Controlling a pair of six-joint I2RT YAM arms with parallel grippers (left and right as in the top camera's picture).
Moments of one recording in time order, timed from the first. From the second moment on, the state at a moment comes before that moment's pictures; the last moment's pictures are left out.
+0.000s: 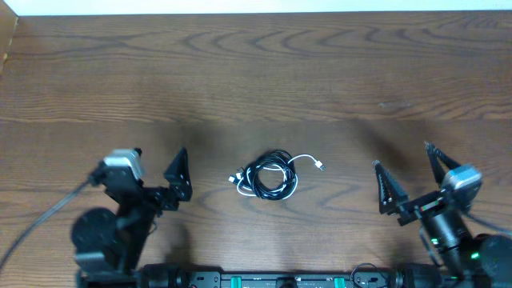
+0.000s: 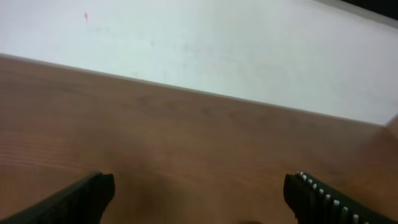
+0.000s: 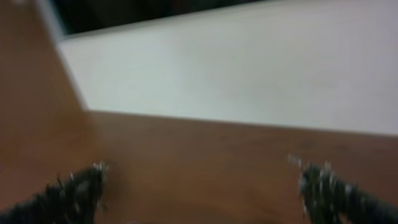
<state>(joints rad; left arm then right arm) 0.06 0.43 0.77 -0.59 0.26 -0.25 -0.07 0.28 0.61 -0.36 -0.51 0.20</state>
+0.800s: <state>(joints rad) -0.02 0.95 1.14 -1.13 0.42 -0.15 0.15 0.96 0.93 -0.95 -0.39 0.15</state>
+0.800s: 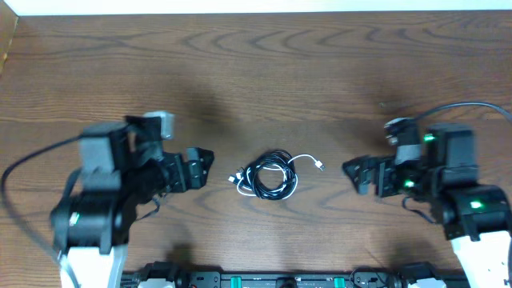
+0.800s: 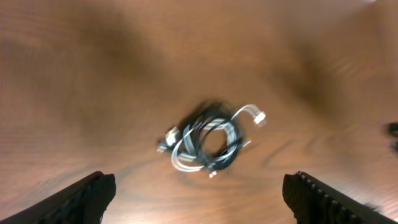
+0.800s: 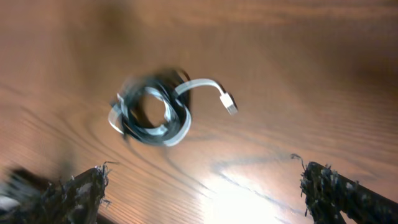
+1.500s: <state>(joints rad) -0.56 1.30 1.14 -0.88 -0.05 0.05 0.71 1.20 0.93 -0.72 0.05 0.16</state>
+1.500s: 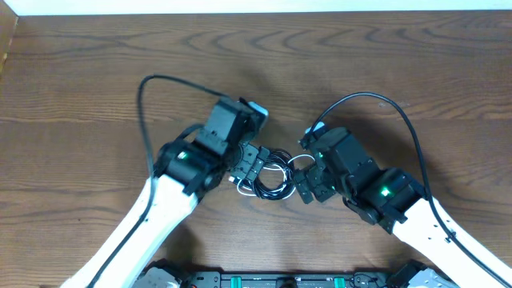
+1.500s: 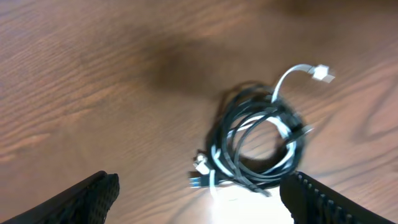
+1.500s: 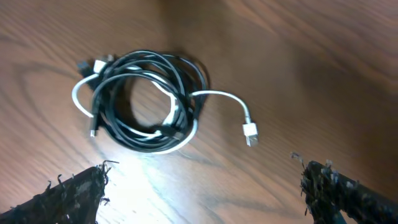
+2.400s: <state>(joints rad) -0.56 1.65 1.14 -0.71 0.03 0.28 0.74 1.13 0.93 -0.69 0.11 0.18</state>
